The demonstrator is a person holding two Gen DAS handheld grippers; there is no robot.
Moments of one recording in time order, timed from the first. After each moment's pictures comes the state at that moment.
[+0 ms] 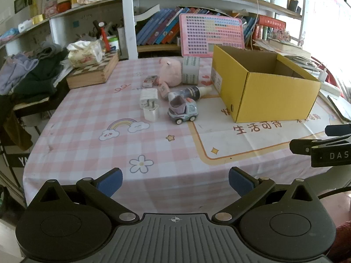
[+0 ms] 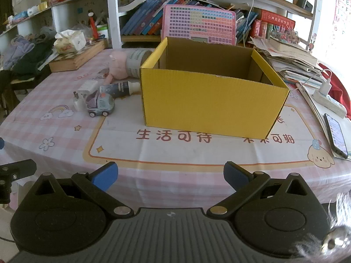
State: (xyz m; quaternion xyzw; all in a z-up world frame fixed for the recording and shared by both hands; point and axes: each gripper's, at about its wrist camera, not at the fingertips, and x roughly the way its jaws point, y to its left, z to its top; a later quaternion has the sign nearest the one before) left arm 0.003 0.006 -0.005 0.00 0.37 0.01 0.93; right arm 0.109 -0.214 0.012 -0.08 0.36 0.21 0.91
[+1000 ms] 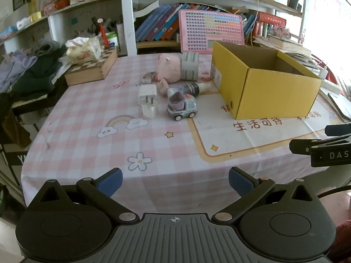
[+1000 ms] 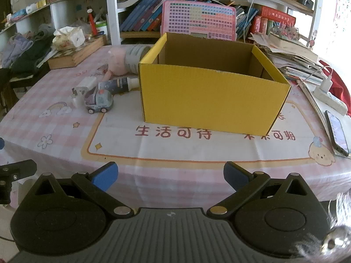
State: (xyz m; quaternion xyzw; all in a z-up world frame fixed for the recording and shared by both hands) left arm 0.007 0.004 -0.007 0.00 0.38 0.02 0.93; right arm 0.112 -0.214 0.008 -0.08 0.37 0.20 0.90
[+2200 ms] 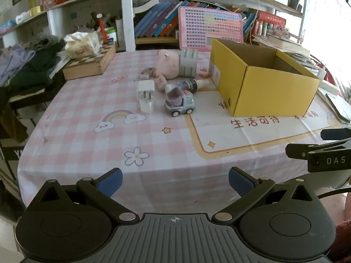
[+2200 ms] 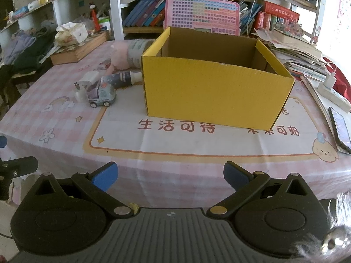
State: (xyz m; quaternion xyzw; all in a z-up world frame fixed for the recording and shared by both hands) left arm 0.006 0.006 -0.009 -0.05 0.38 0.09 0.92; right arm 0.110 -0.214 0.005 -0.09 0.38 0.21 0.89
